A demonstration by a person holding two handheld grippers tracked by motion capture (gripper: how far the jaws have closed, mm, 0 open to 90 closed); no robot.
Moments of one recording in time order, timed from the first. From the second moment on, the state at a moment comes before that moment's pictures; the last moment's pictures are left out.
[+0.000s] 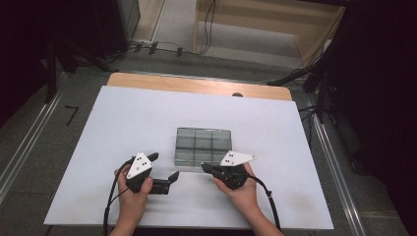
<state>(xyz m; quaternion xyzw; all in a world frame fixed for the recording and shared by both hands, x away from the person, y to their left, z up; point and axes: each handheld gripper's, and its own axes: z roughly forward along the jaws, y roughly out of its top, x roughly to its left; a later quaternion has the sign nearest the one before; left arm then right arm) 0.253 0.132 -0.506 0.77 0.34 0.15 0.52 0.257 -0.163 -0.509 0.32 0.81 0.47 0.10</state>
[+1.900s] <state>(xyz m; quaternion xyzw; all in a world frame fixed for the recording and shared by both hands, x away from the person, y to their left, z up) 0.252 0.131 -0.506 0.77 0.35 0.15 0.52 0.262 -0.150 -0.519 0.37 0.83 0.42 0.09</state>
